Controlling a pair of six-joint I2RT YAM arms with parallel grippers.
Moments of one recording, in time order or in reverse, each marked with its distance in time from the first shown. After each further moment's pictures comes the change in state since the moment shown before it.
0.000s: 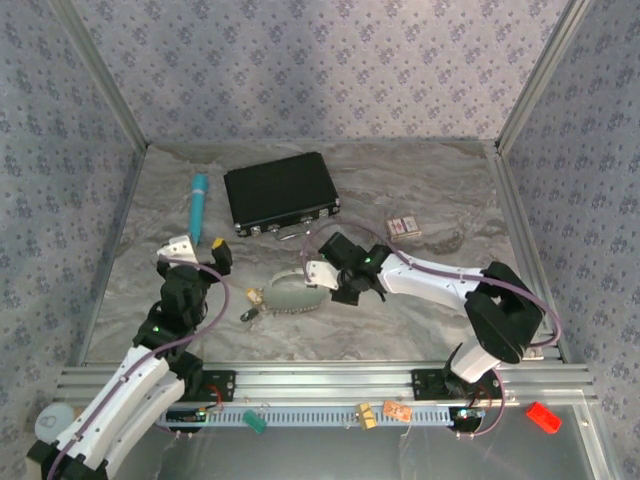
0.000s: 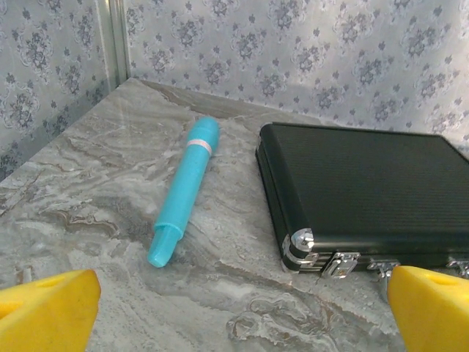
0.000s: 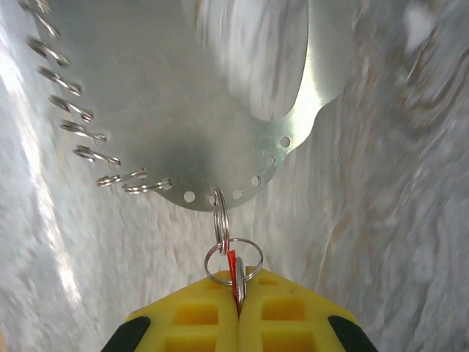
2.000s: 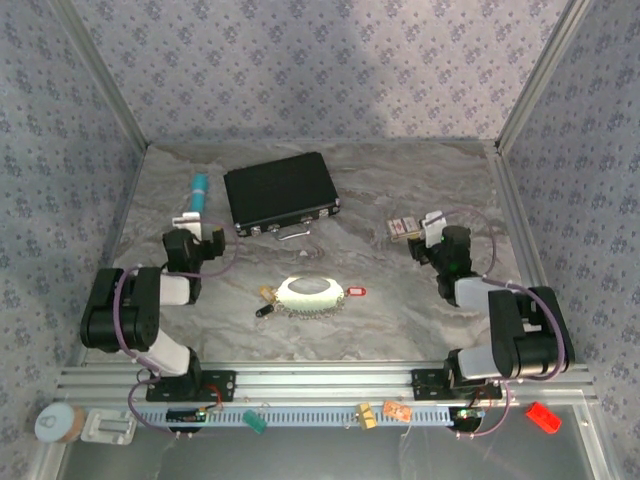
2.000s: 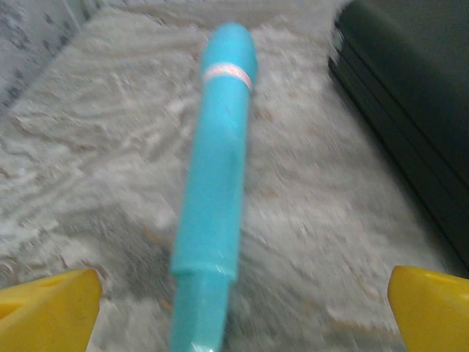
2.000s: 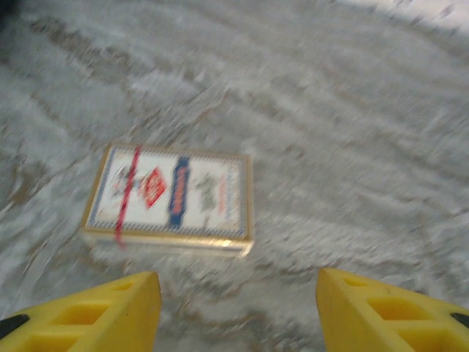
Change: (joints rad) left arm 0.447 1.022 0.074 0.837 0.415 0.321; right arm -0.822 -0.188 -0.607 1.102 -0.122 0.358
